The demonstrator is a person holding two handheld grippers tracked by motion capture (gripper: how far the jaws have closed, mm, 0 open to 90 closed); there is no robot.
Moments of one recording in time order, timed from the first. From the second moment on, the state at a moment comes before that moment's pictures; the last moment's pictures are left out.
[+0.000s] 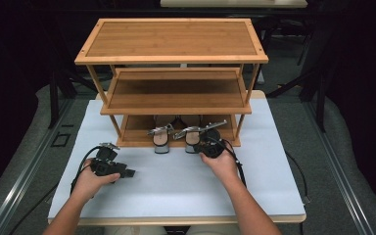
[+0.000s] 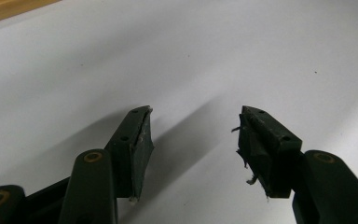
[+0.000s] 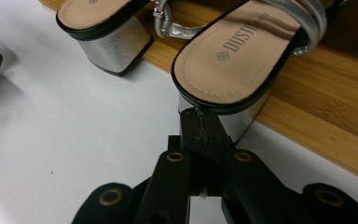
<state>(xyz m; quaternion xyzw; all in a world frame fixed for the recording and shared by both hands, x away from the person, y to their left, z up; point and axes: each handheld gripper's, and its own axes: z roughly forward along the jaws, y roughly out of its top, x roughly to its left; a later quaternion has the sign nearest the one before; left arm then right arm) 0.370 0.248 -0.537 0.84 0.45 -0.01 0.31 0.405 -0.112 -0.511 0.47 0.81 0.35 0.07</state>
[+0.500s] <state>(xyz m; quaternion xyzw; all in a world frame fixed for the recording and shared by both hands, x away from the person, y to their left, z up) 0.385 0.227 -0.531 0.83 0.44 0.01 0.32 0.396 -0.130 -0.510 0.48 0.80 0.34 0.11</state>
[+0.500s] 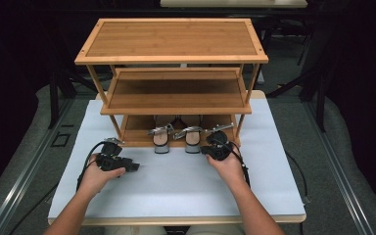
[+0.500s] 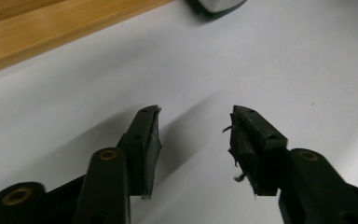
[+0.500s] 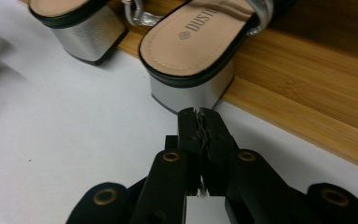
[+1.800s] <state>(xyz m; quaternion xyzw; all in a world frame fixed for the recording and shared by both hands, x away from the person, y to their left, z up) 0.424 0.162 -0.531 0.84 0.42 0.03 0.34 0.403 -0.116 -0.519 0.49 0.79 0.35 0.10</state>
